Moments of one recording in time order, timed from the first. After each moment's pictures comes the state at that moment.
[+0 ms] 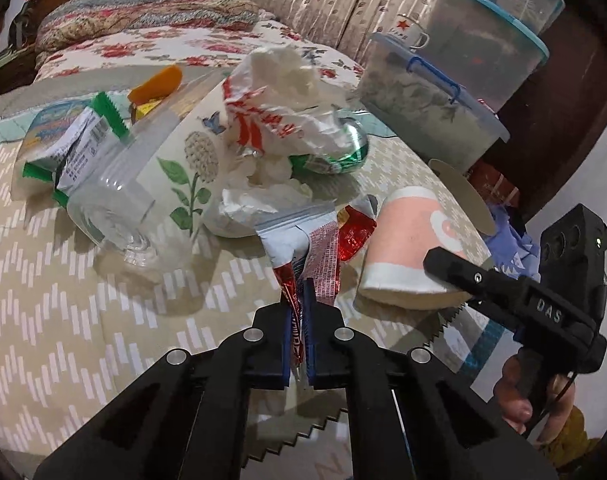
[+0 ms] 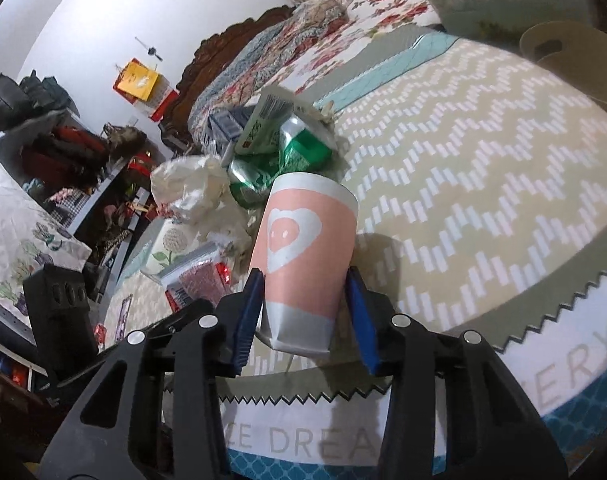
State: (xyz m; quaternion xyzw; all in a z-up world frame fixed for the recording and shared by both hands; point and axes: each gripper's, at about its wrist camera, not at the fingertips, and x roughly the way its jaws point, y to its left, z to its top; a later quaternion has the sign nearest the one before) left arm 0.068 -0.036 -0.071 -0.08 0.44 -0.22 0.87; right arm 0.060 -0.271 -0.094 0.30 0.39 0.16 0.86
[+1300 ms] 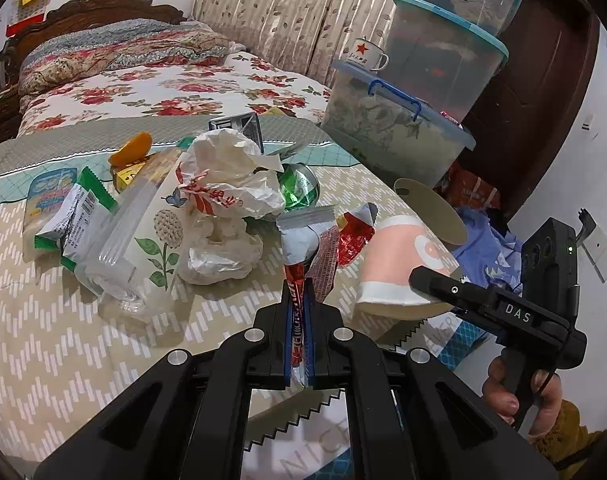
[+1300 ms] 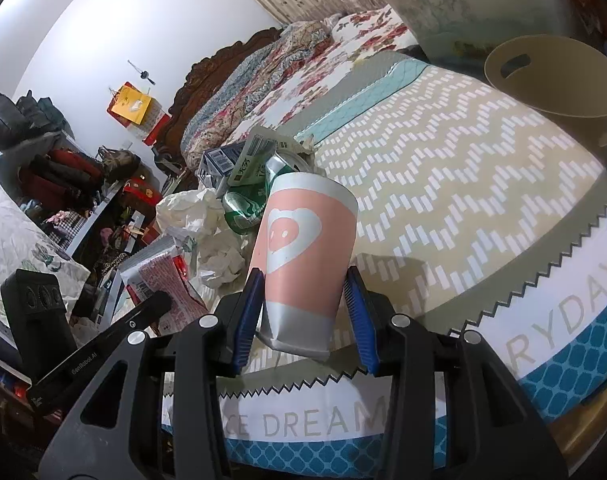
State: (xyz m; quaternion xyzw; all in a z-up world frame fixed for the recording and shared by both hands) left arm 0.055 -0.049 -0.027 -0.06 0.39 -0.25 0.88; right arm 0.035 -0.298 -0.079 0.32 0.37 0.13 0.87
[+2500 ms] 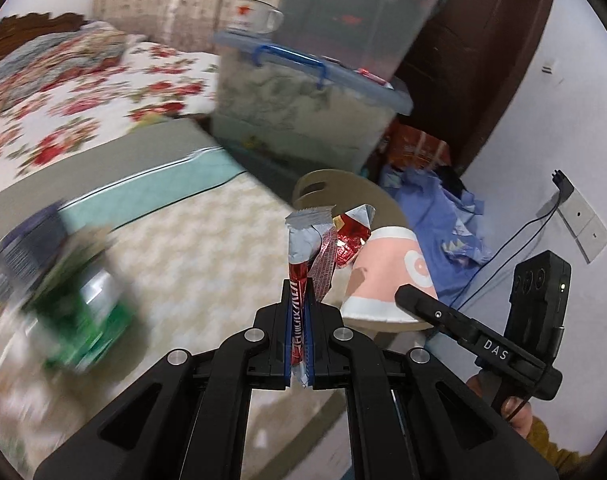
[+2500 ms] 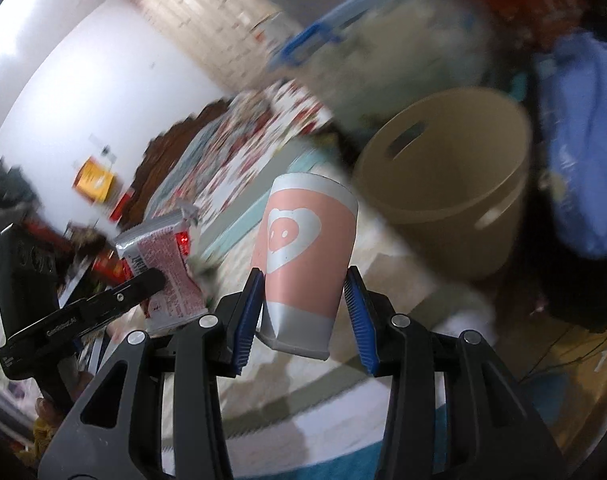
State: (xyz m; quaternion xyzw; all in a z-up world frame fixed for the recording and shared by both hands) left arm 0.150 -0.257 -0.002 0.02 0.42 -0.39 0.82; right arm 0.022 -0.453 -0.080 0.36 0.28 0.00 0.89
